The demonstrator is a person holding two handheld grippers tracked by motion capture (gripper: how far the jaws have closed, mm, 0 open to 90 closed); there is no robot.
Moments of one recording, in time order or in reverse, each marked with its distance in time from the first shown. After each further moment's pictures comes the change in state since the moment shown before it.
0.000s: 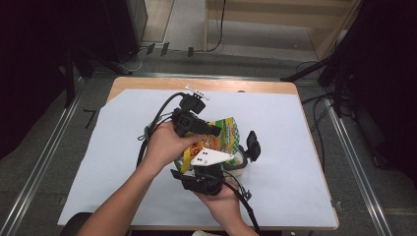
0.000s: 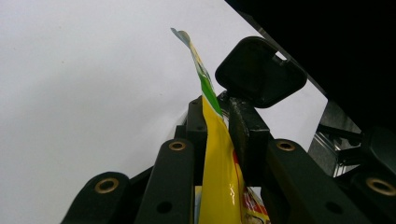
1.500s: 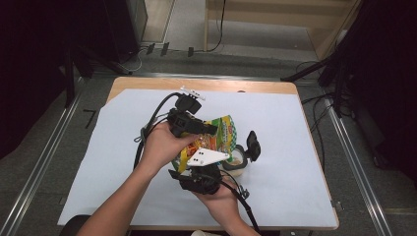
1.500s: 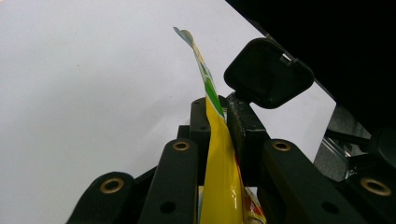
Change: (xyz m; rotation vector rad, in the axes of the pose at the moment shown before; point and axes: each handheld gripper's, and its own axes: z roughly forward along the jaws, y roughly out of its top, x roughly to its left) left arm 0.002 -0.006 -0.007 -0.029 0.031 0.011; right arm 0.001 0.002 0.006 0.017 0.002 -0.040
